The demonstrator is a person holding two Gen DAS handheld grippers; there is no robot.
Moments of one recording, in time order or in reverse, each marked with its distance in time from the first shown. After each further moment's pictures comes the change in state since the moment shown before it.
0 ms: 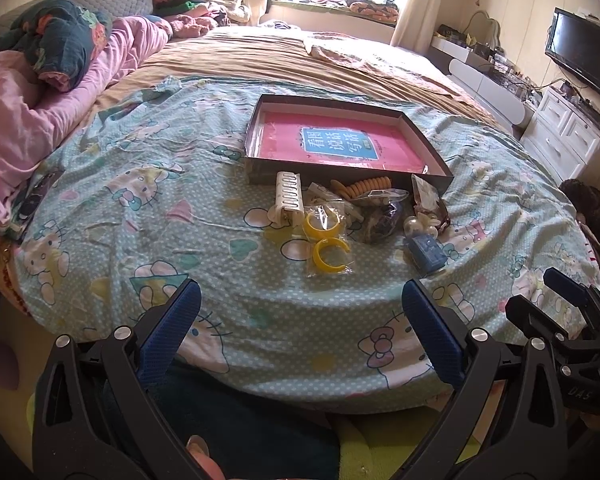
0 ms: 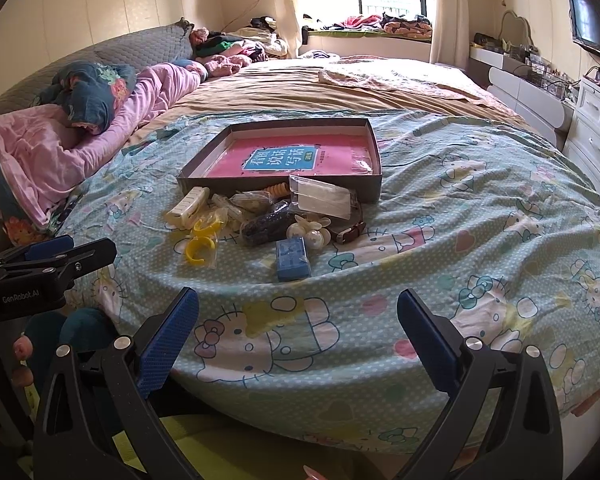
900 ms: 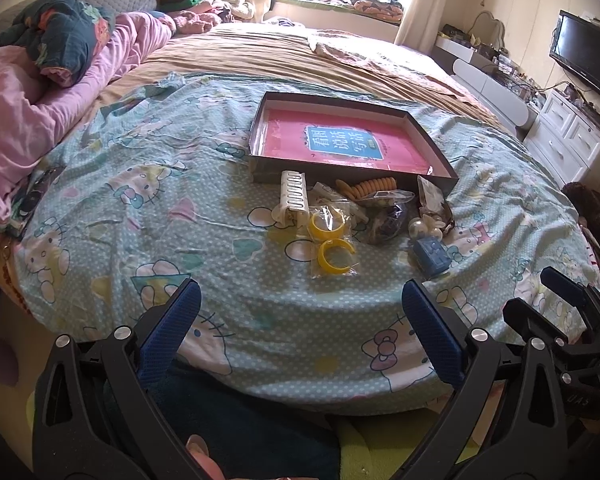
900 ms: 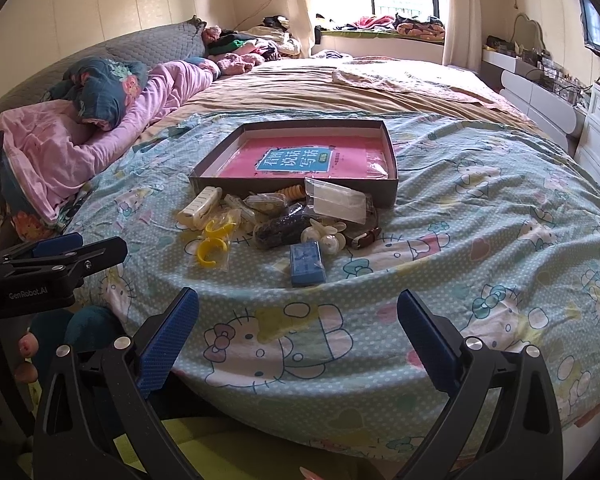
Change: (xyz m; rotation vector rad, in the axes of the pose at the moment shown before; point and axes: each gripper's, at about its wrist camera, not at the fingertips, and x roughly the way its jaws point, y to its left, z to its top) left arm 0.001 0.006 0.001 -0.011 0.003 0.004; right arm 0.005 0.004 0.005 -0.024 0.002 0.050
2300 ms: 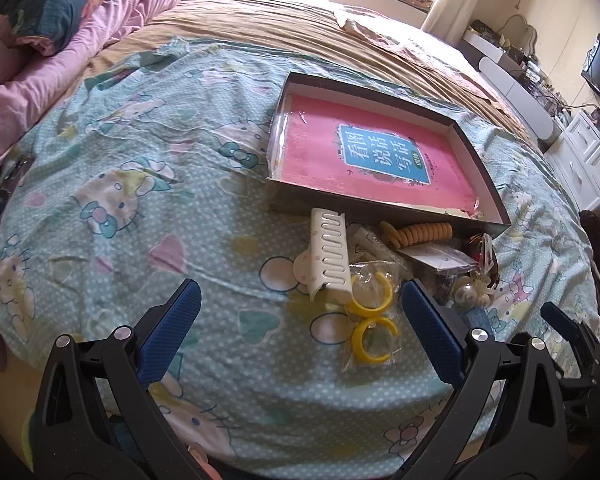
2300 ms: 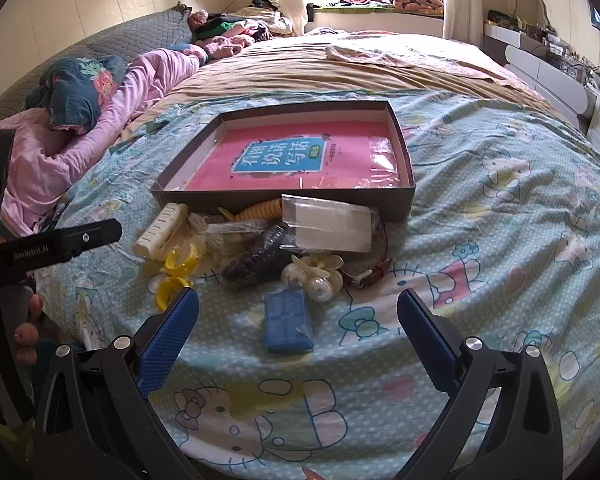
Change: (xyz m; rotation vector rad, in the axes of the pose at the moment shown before) left arm 0.087 0.032 0.064 -0.098 0.119 -0.004; right arm 0.081 -0.025 0.041 0.048 0.090 0.011
